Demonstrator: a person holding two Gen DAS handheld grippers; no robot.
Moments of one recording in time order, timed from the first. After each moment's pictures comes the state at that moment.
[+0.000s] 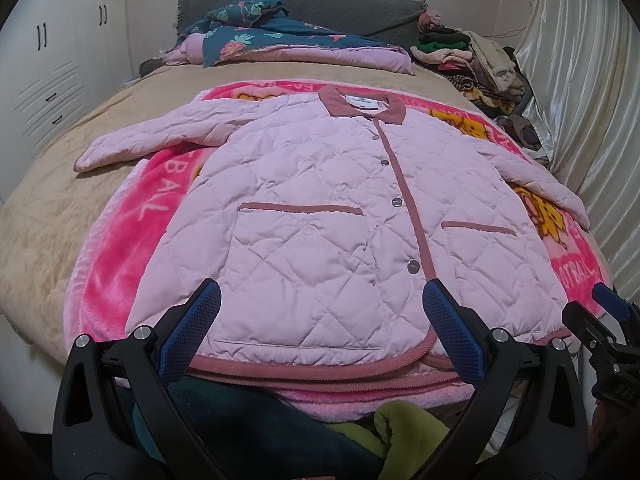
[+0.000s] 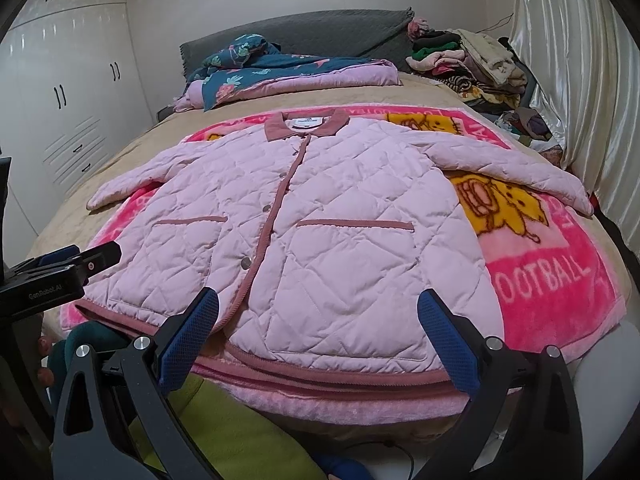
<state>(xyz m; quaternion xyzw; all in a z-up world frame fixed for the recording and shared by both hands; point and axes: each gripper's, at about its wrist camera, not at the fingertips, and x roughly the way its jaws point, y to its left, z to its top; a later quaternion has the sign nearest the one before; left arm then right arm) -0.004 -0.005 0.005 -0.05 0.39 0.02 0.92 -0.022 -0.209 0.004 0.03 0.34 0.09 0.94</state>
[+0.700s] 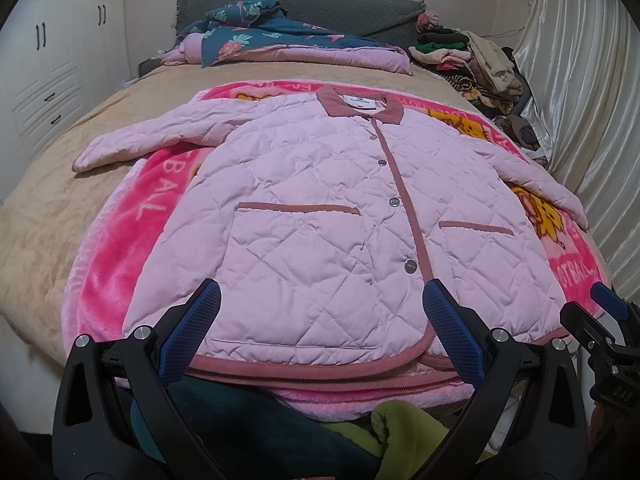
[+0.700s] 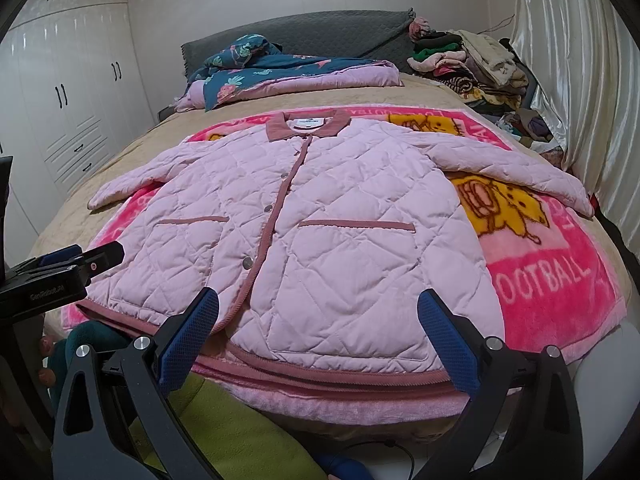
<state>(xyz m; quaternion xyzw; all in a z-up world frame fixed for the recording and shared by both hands) -0.004 -0.007 0.008 -0.05 0.39 0.02 0.92 -0.021 -0.209 0.004 0.03 0.34 0.09 0.94</state>
